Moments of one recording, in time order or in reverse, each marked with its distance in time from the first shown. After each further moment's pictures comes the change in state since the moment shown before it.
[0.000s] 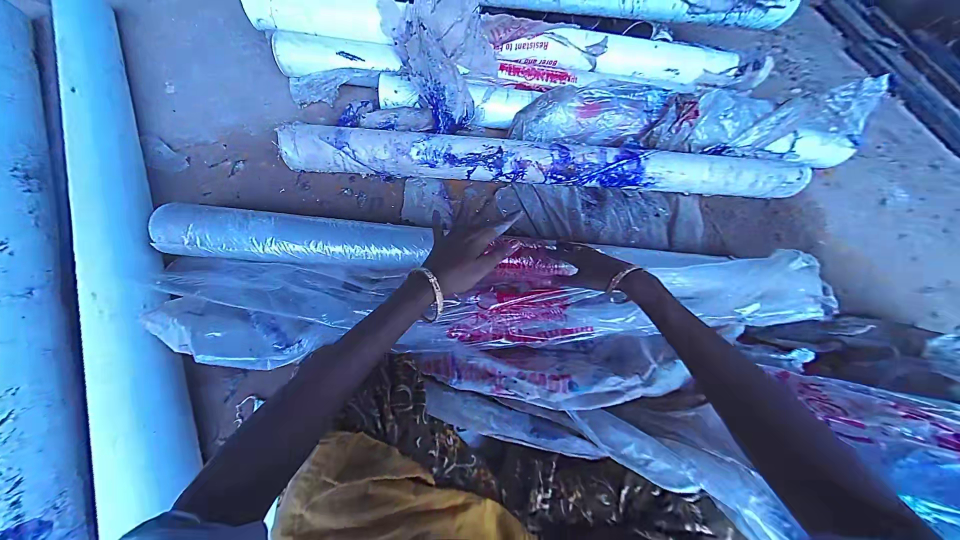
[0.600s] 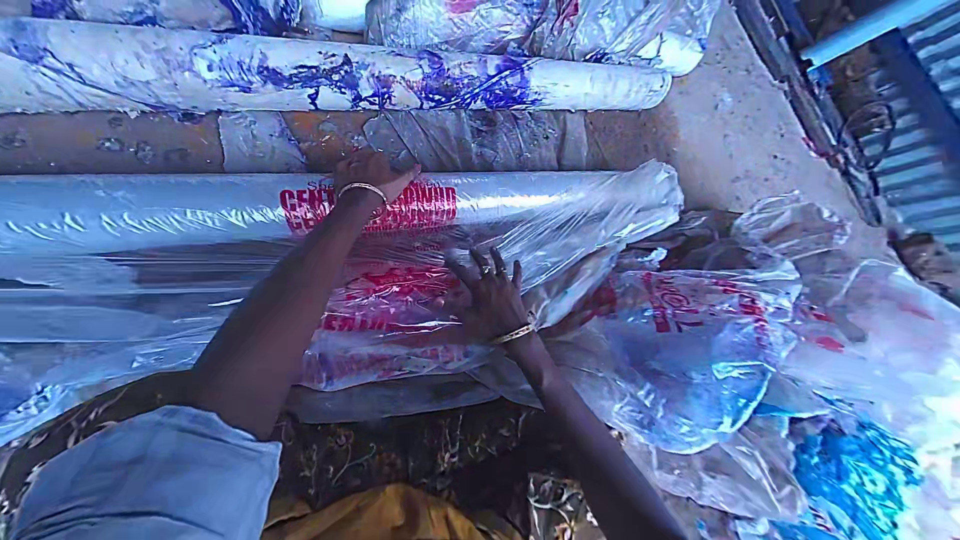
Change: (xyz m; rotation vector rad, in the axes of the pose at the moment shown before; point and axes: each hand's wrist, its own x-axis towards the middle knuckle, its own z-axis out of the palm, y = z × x) left_hand 0.157 -0.012 0.092 0.287 -0.072 -0.458; right_hand -0.087 -0.025 0.113 0.058 0.170 0.397
